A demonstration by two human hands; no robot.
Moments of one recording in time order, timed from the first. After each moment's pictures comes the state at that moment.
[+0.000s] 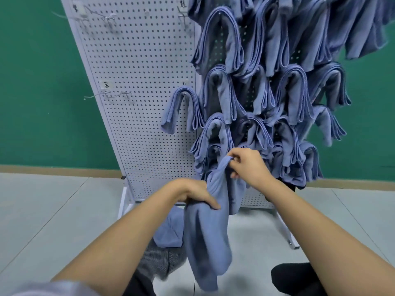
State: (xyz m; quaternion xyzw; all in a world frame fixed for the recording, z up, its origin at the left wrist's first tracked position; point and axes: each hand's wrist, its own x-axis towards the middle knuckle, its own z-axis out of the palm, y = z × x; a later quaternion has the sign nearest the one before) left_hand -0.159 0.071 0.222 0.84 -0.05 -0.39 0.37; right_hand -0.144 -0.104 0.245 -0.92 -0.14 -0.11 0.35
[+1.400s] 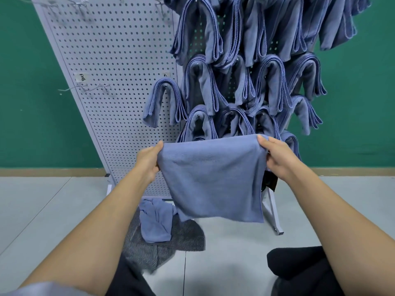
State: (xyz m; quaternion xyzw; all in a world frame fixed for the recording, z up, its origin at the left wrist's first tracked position) left_hand -0.128 0.115 0.224 0.61 0.19 0.05 0.77; right_hand -0.148 -0.189 0.247 -0.63 0.07 -0.03 0.77
